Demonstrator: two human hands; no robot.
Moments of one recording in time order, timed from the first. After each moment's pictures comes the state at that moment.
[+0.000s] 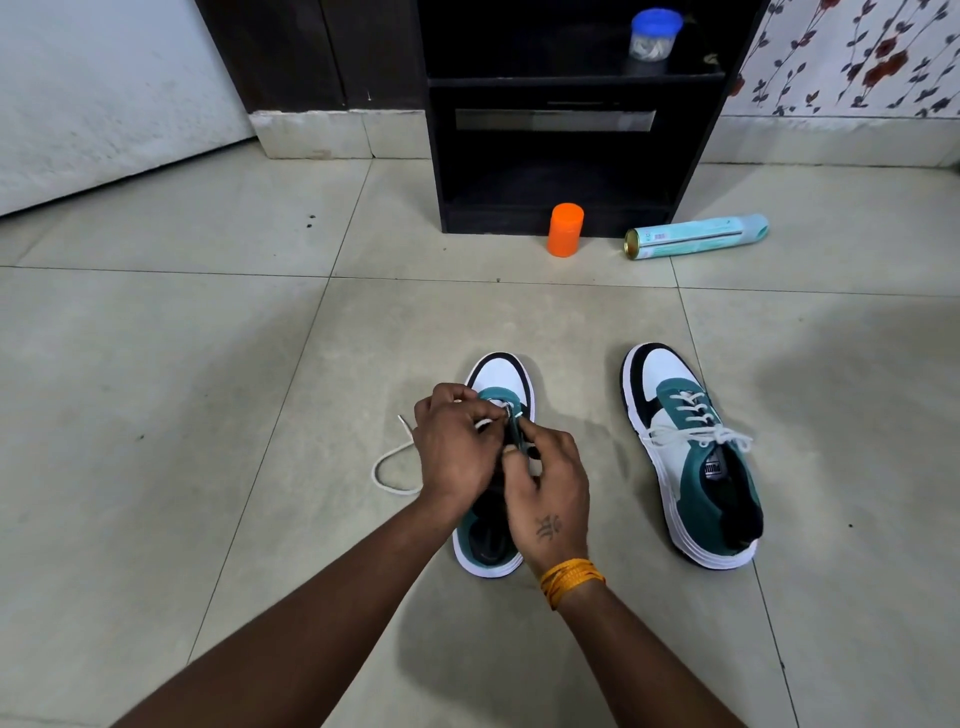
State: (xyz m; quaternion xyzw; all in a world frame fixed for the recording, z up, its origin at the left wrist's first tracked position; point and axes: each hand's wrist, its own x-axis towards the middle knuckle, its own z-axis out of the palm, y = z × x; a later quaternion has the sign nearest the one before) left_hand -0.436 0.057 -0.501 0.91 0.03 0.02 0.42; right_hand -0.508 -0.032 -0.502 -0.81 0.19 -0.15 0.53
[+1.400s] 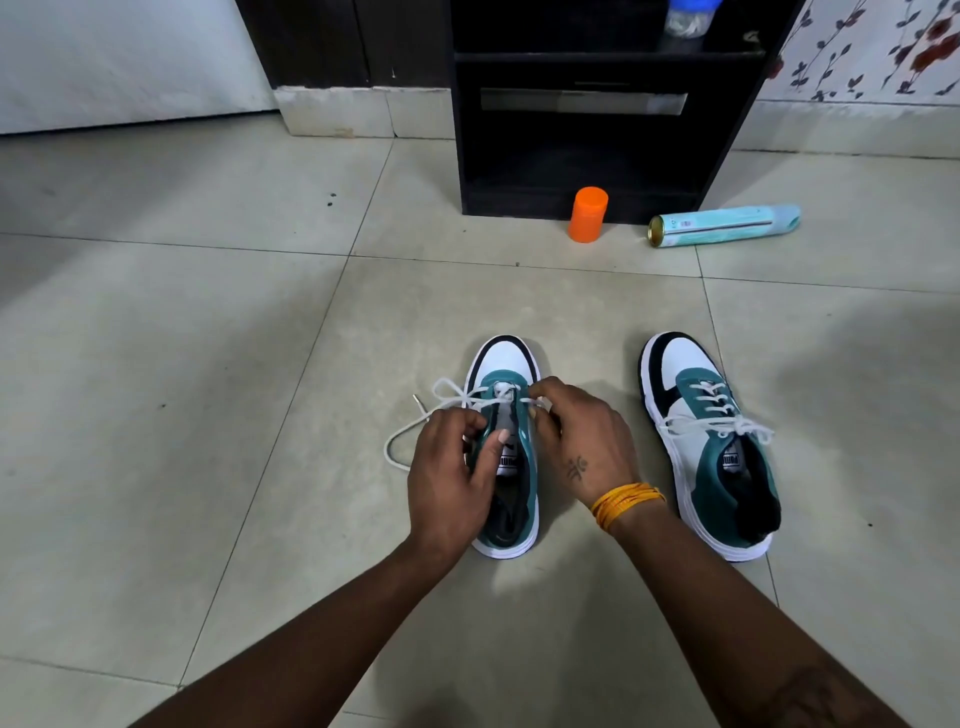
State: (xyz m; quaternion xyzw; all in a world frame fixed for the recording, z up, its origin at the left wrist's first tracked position) left_hand -0.496 0.089 -0.516 0.87 -0.05 0.13 0.46; right_hand -0.471 -0.087 -0.489 -0.96 -0.03 -0.08 0.25
